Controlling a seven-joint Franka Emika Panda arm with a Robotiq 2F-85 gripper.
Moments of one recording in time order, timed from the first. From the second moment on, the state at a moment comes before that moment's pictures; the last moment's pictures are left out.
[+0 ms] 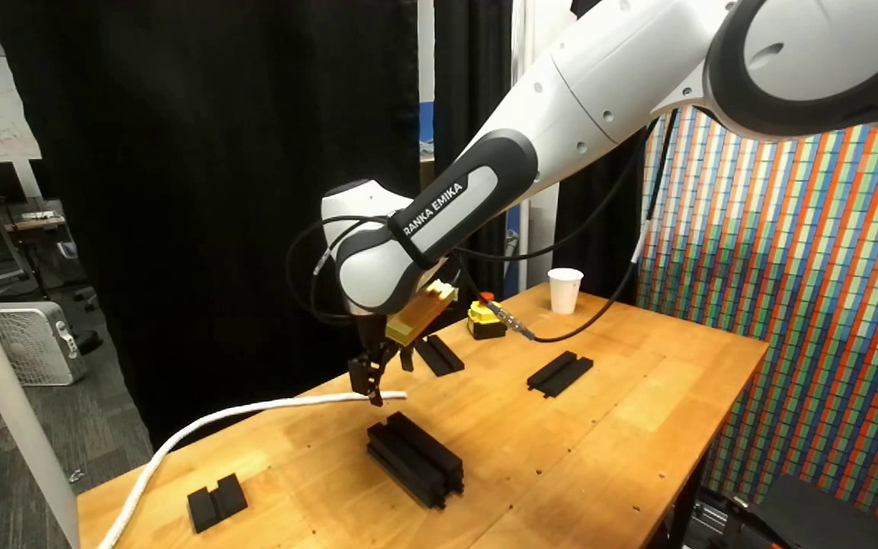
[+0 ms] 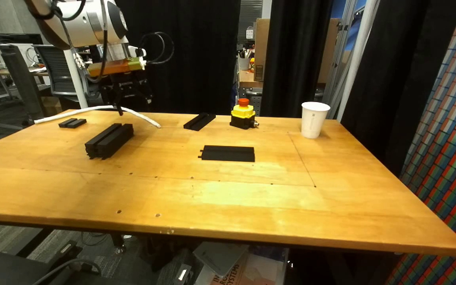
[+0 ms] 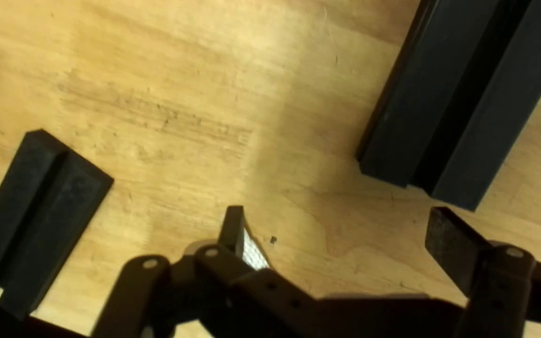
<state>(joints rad) 0.32 0.54 0.11 -1.69 -0.26 2.20 0.10</state>
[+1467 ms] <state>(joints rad) 0.30 0.44 0.14 -1.89 -0.01 2.34 0.16</state>
